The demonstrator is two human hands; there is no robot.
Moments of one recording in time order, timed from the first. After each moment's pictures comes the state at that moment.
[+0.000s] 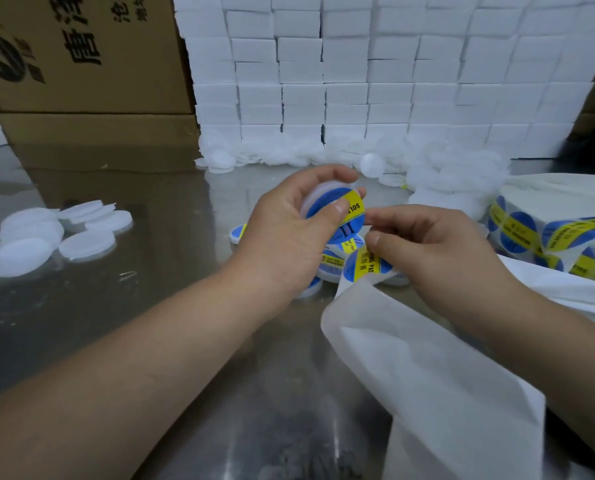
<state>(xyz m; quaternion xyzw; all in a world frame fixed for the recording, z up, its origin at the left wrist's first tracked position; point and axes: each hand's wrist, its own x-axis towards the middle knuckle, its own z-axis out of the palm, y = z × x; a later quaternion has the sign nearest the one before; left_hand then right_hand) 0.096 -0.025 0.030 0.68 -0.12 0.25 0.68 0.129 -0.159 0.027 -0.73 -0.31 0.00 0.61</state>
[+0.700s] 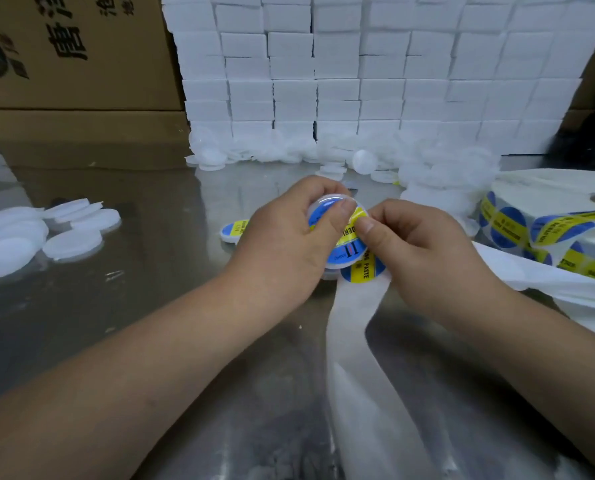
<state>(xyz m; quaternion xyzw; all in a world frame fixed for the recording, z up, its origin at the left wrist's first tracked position) 0.098 -0.025 0.023 0.80 -0.07 0.28 0.52 0.140 -0.159 0.017 -0.78 -0.33 -0.10 0.52</state>
